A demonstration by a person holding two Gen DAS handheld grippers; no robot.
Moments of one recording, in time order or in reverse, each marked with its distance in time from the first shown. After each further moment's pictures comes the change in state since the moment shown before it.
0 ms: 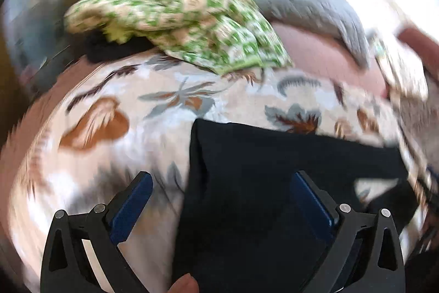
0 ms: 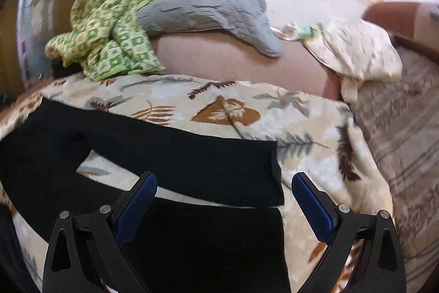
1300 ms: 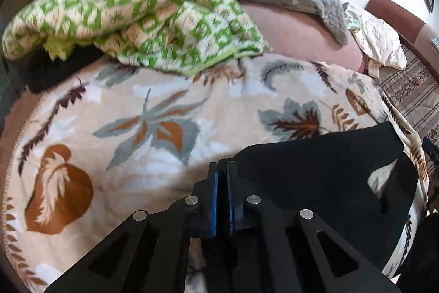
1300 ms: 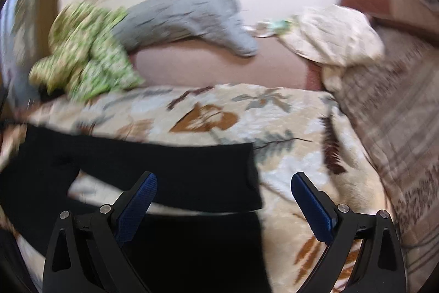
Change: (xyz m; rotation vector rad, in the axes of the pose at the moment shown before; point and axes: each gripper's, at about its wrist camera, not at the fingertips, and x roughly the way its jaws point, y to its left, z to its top) left arm 0.084 0.035 0.052 0.128 0.017 -0.153; right arm -0.003 -0.047 0.003 0.206 -0.024 -0.048
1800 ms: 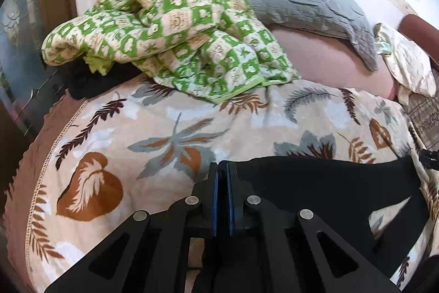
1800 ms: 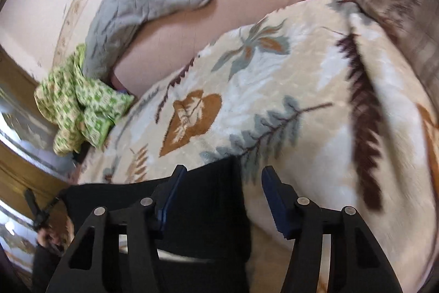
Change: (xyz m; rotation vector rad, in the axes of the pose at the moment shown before) left arm -0.044 -0.039 0.016 -0.106 -0.044 0.209; right arm 0.136 -0.101 0.053 0.408 0.394 0.330
